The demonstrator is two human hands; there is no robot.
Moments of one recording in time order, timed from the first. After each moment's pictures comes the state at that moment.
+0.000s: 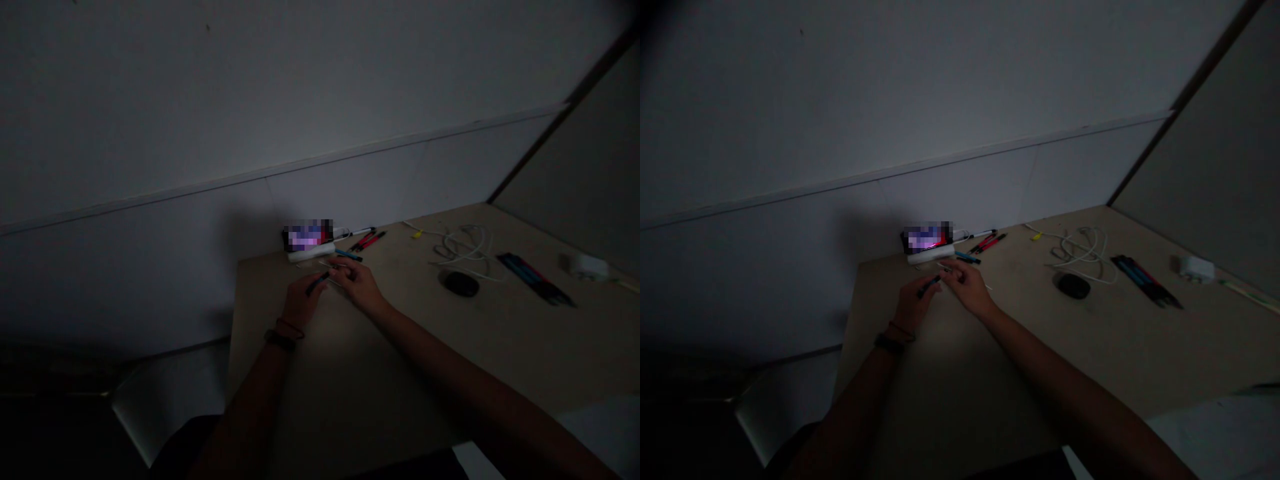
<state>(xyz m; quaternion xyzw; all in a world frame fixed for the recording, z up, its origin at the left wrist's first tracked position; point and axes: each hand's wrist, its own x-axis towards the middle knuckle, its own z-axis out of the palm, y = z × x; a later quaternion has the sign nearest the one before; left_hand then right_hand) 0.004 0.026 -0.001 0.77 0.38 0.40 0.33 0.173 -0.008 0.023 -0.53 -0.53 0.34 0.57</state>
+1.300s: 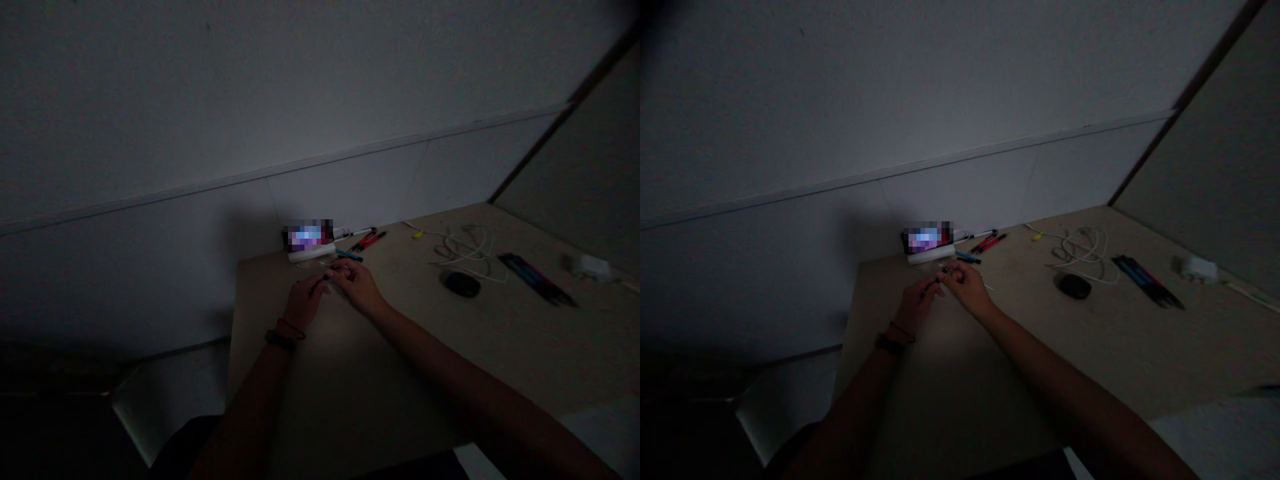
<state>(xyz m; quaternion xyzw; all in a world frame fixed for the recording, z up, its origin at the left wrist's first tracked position) 0.005 0.023 0.006 0.78 0.35 0.37 0.35 0.169 -0.006 0.019 -0.53 -0.48 0.39 0.58</state>
